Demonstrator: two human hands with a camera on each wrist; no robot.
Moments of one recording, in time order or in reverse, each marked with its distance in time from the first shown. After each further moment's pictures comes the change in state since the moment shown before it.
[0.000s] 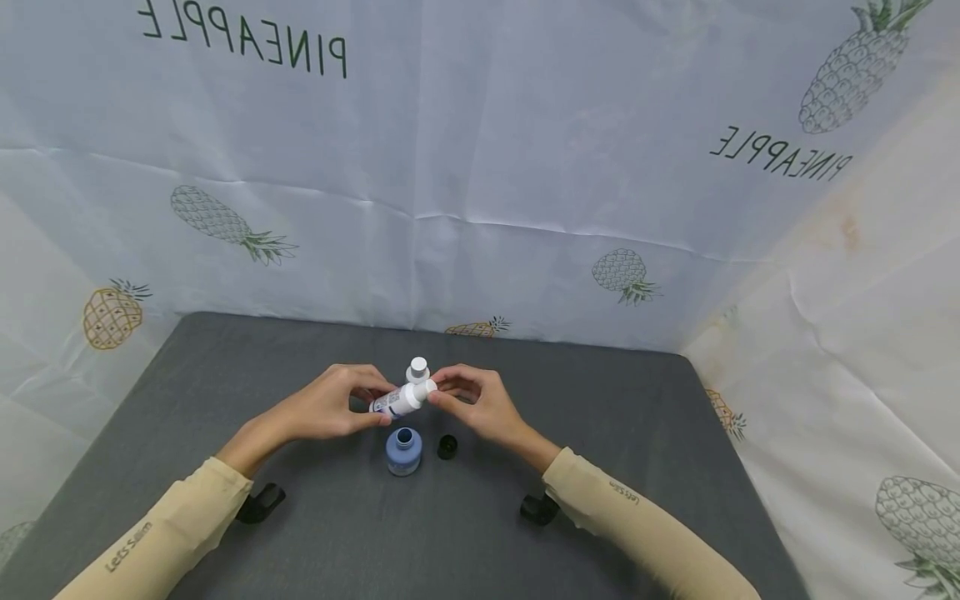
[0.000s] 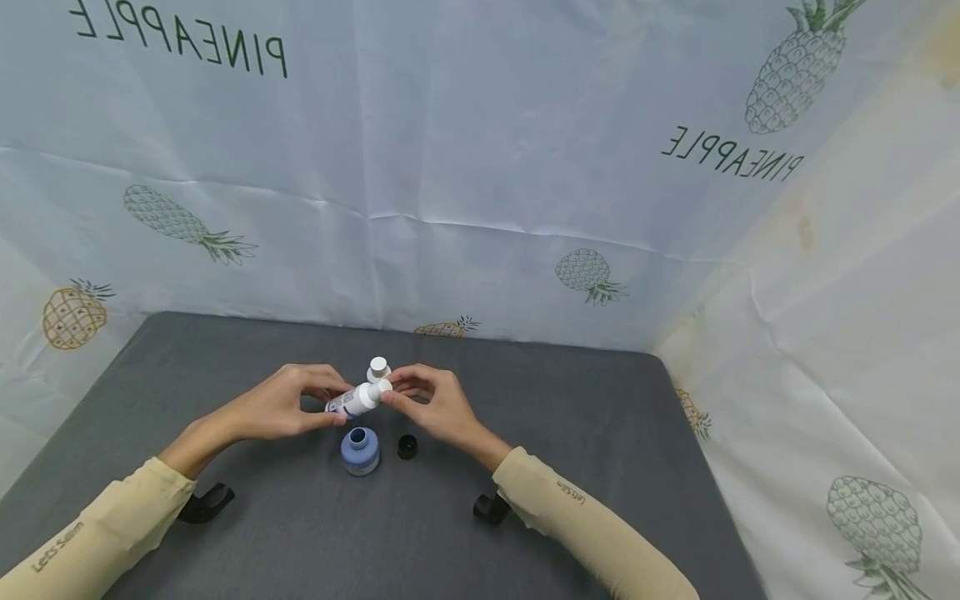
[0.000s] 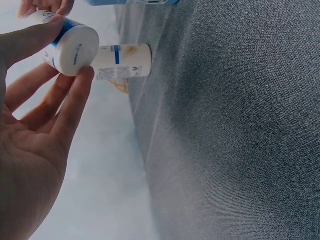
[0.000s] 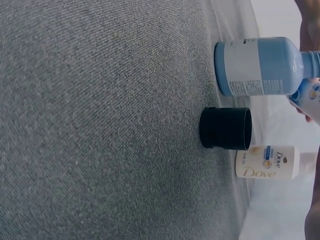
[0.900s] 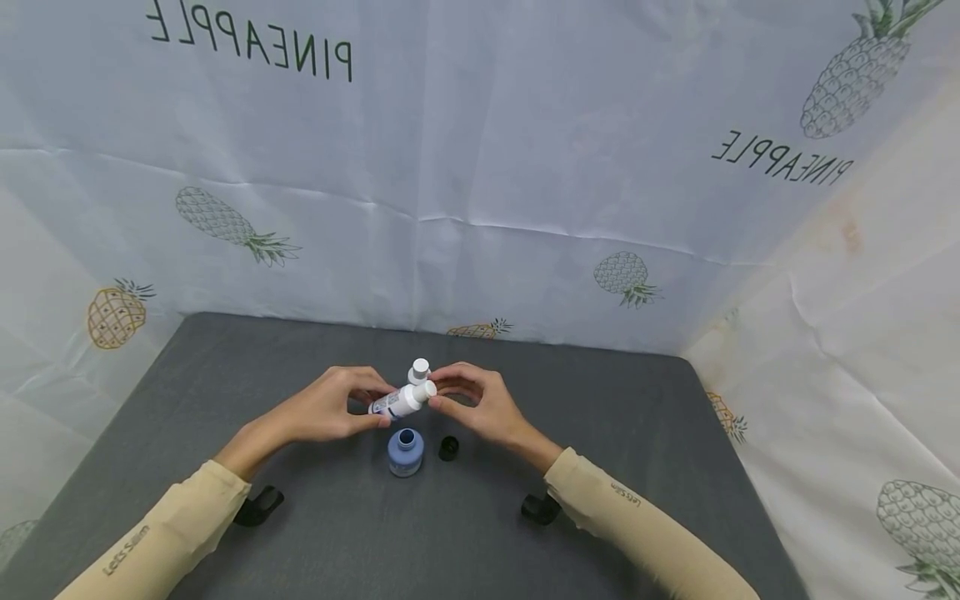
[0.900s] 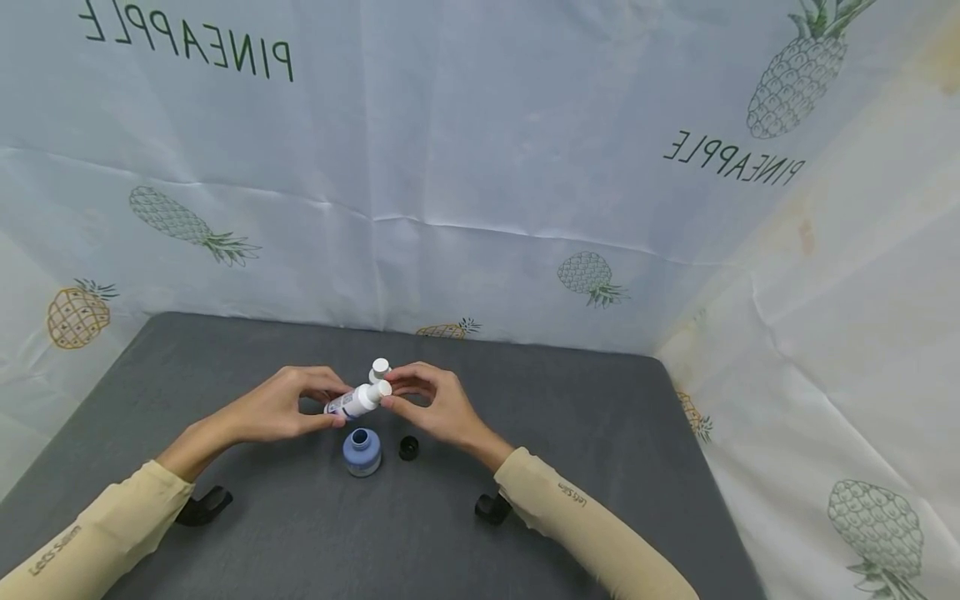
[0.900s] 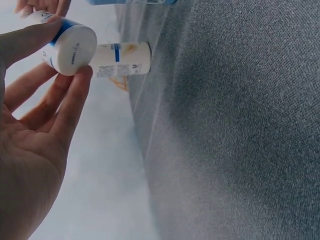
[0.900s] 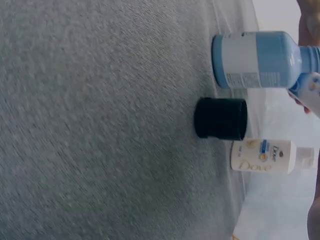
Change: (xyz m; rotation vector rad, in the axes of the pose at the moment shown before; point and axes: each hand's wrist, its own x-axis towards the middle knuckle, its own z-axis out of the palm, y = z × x) left_hand -0.005 -0.001 0.000 0.000 0.013 -0.013; right_hand 0.002 -0.005 -0.002 0.003 -0.040 -0.051
